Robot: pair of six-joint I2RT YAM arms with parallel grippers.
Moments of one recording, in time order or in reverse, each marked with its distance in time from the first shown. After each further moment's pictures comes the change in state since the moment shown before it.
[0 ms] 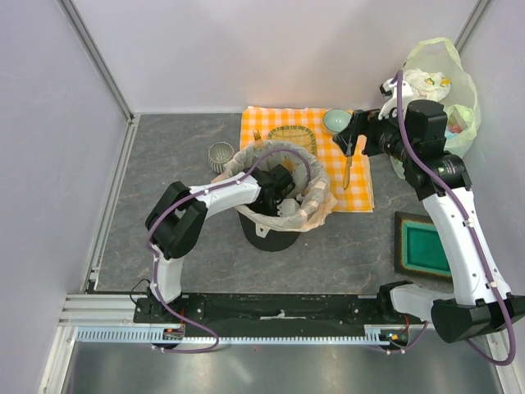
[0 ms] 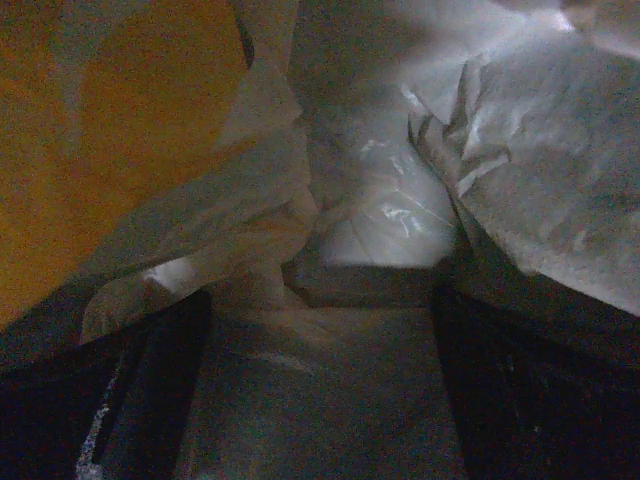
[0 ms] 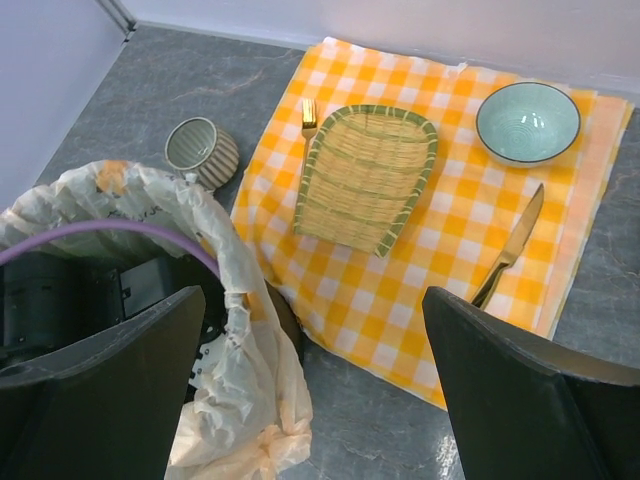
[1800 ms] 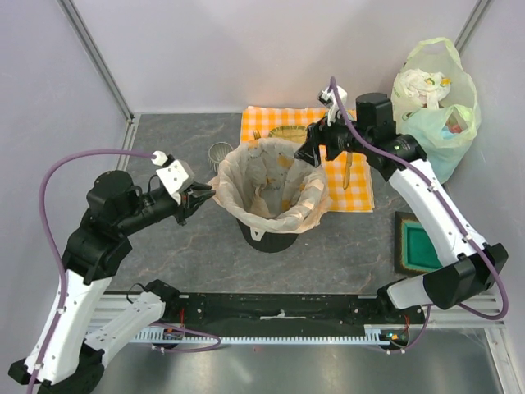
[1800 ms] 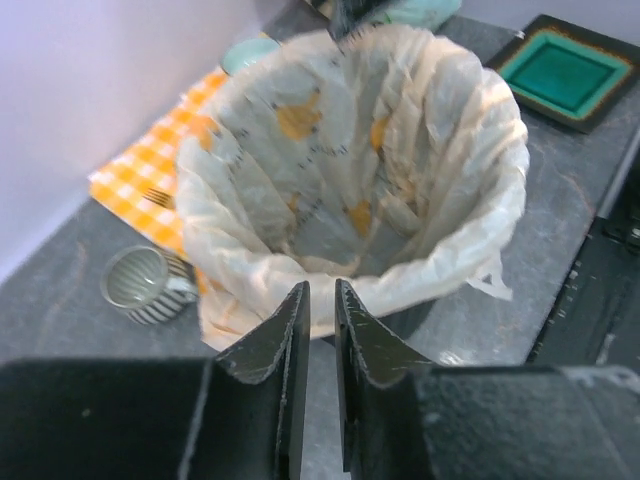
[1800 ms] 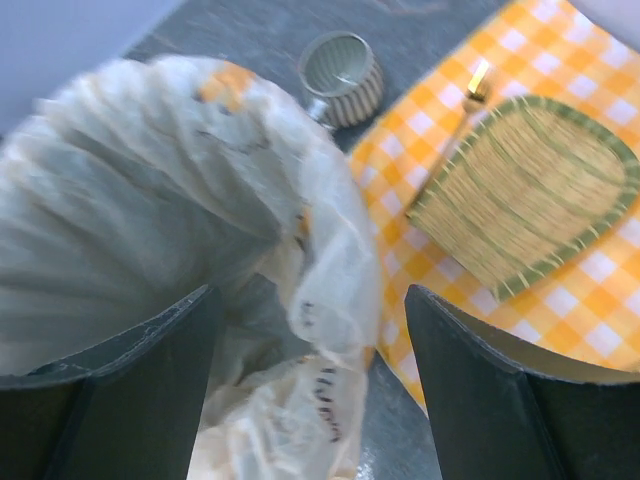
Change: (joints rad) left arm 0.314 -1.202 -0.144 0.178 0.406 -0.429; right arm 0.190 0.224 0.047 0.017 -0.209 -0.193
